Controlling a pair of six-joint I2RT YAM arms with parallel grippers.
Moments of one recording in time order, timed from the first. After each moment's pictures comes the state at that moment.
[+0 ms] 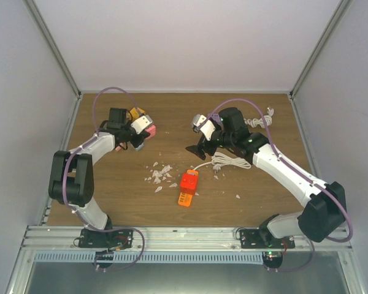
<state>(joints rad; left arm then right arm) -0.11 1.67 1.05 -0.23 0.48 0.65 0.58 1.37 1.14 -0.39 -0.39 -0.41</state>
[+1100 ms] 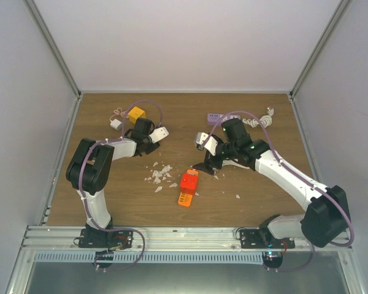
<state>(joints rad) -0.32 1.87 1.01 0.04 -0.05 0.73 0.55 1.32 1.02 -0.48 -0.54 -0.59</state>
